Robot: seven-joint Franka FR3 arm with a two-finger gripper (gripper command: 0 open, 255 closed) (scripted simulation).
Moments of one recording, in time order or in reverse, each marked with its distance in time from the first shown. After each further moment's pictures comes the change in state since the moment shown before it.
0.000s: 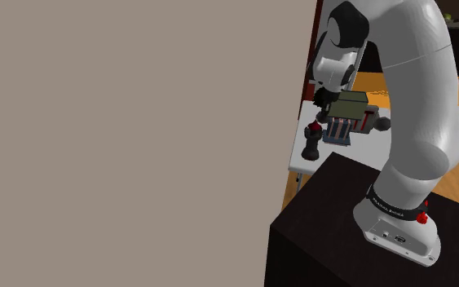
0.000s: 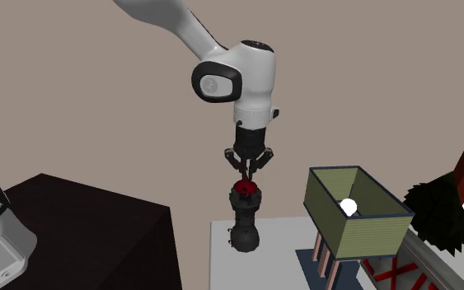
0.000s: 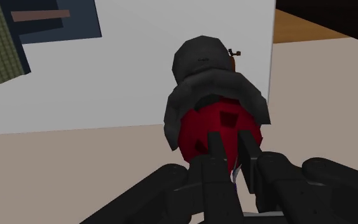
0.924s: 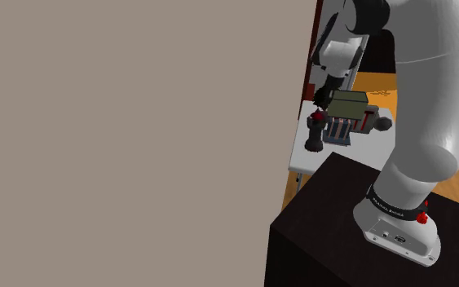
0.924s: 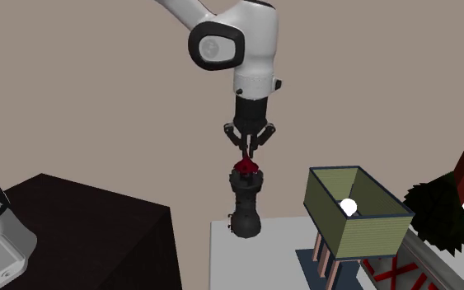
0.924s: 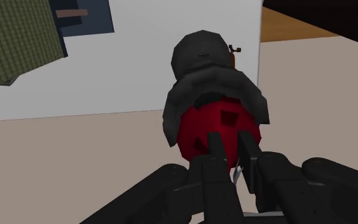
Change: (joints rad) arm 0.102 -0.146 -0.129 -0.010 -0.165 -0.094 0.116
